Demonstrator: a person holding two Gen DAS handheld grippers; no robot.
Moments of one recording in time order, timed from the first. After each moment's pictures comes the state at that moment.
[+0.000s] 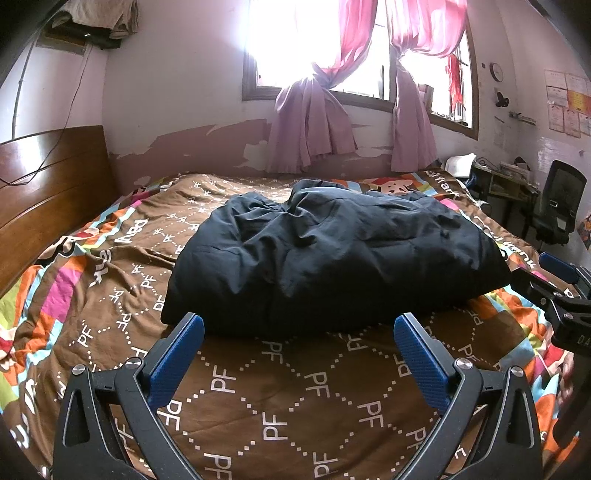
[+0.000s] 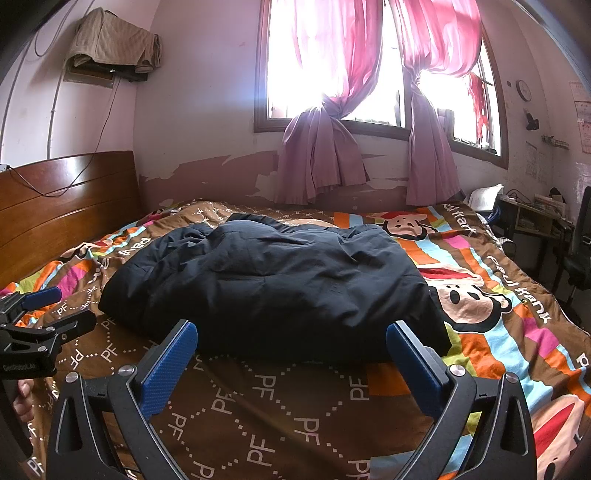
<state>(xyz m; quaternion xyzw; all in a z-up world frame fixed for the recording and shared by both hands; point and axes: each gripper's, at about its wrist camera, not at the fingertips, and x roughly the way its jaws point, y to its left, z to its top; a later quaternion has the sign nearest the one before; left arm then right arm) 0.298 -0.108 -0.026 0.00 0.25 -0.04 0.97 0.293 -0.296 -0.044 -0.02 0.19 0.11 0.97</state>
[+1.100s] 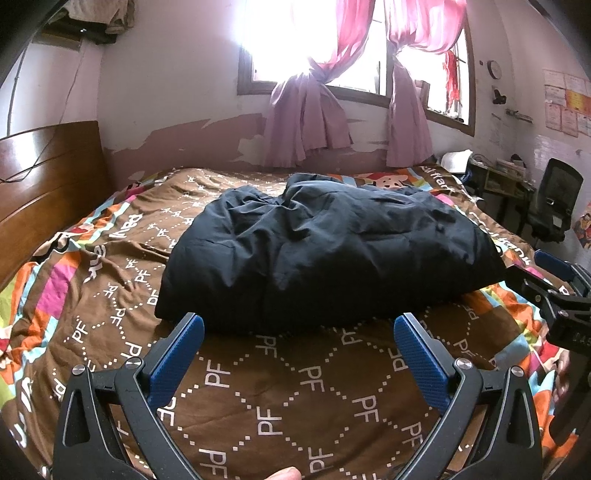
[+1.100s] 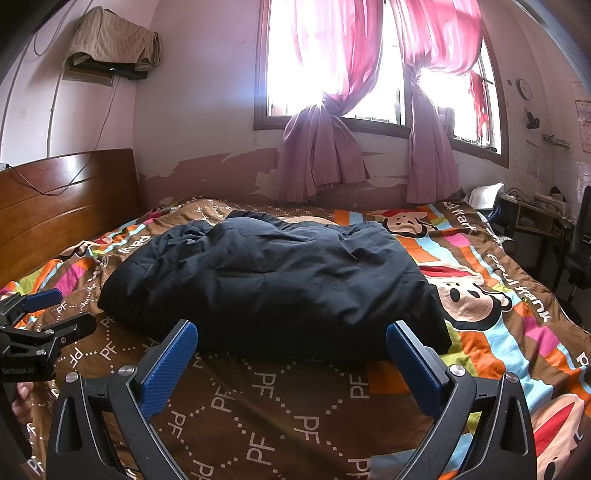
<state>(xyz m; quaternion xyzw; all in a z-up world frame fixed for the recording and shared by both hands) 0.296 -0.106 -0.032 0.00 0.25 -0.06 0.97 0.294 -0.296 -0.044 -0.02 0.19 0.11 0.97</state>
